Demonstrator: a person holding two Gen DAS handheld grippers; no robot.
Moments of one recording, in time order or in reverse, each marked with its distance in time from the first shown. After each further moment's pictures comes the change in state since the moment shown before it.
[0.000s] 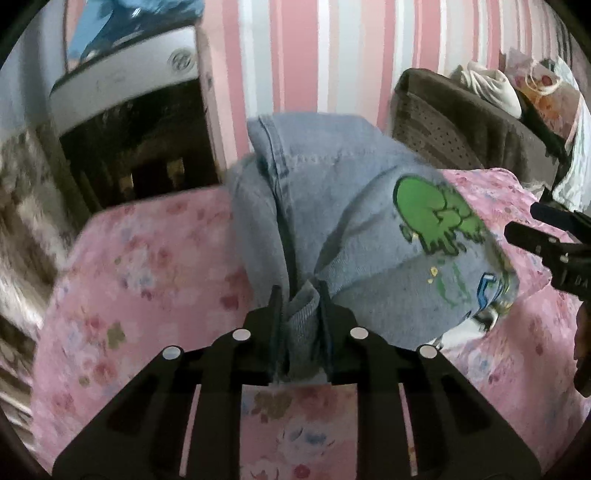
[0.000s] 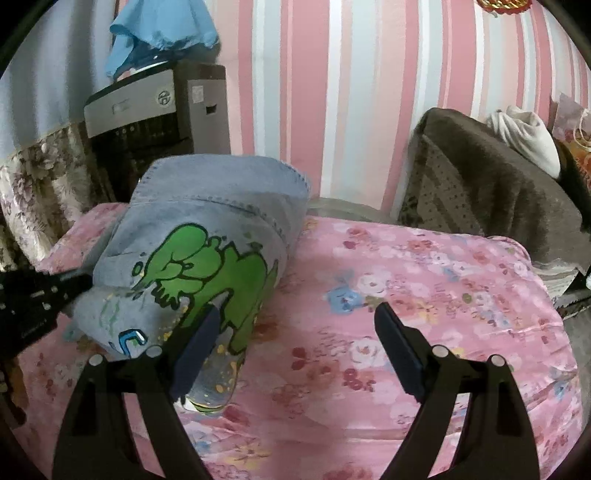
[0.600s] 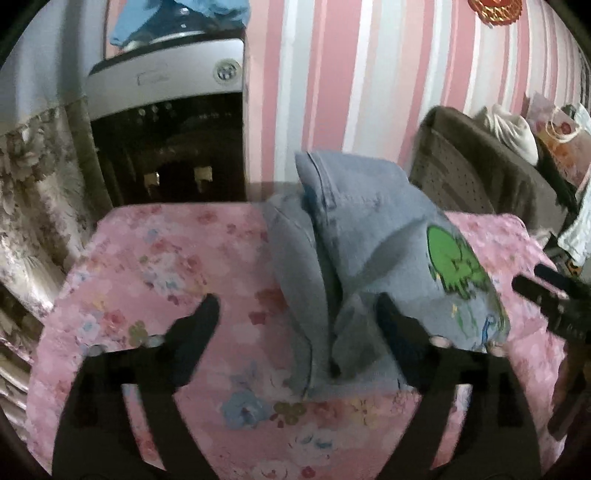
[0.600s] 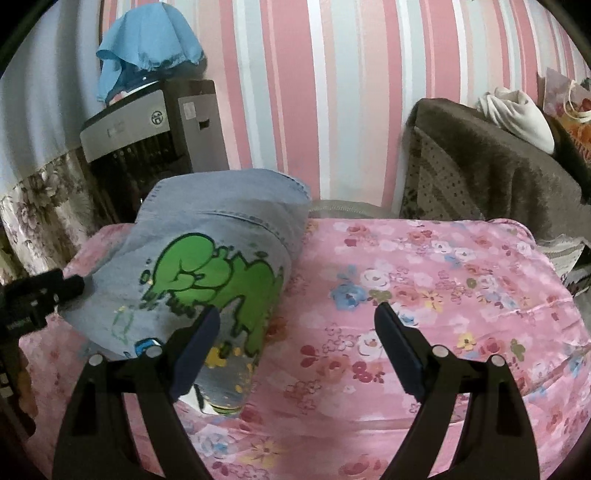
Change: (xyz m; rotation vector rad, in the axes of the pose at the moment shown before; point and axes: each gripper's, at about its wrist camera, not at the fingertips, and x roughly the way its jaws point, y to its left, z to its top) left arm -0.024 0.025 0.022 -0.129 -0.079 0.037; right arm -0.008 -0.010 -0.001 0.106 -0.032 0.043
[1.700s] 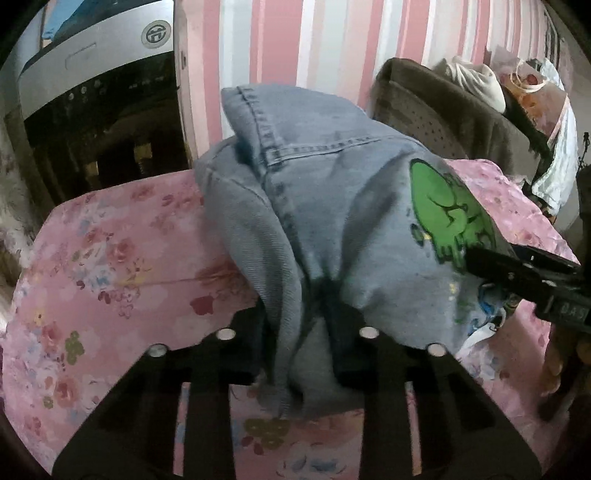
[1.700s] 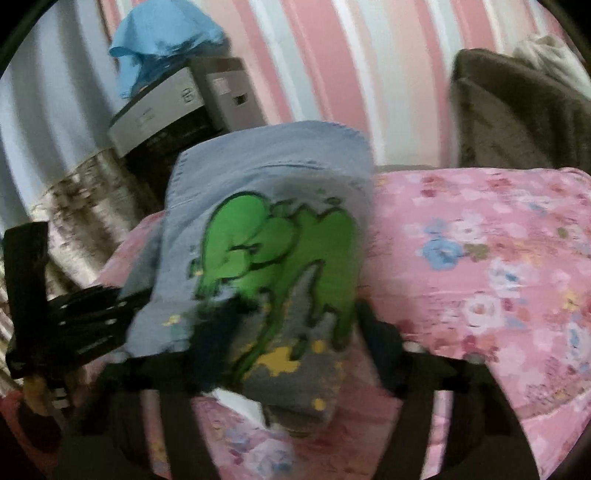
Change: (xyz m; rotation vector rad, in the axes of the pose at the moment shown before) left arm 0.062 -0.013 -0.028 0.148 0.119 -0.156; right arm 0.052 0.026 -0.026 0.029 0.080 0.219
